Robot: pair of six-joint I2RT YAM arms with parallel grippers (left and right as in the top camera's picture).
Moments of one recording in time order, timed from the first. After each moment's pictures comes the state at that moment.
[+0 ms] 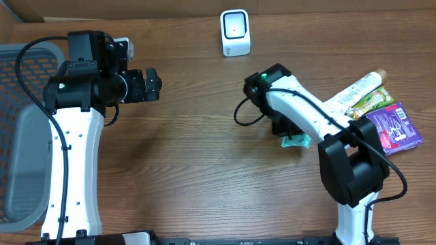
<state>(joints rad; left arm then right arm) 0.07 1.50 1.57 -1.09 0.16 -0.04 0.55 2.07 1.63 -1.53 0.50 0.68</state>
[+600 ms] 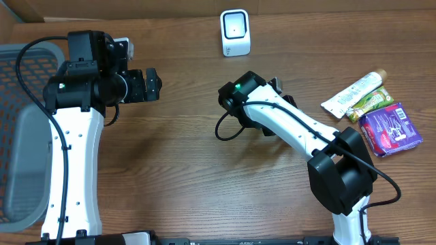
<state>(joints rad) 0.07 1.50 1.57 -1.09 0.16 -0.04 0.70 2.08 1.73 -1.64 0.77 0.61</state>
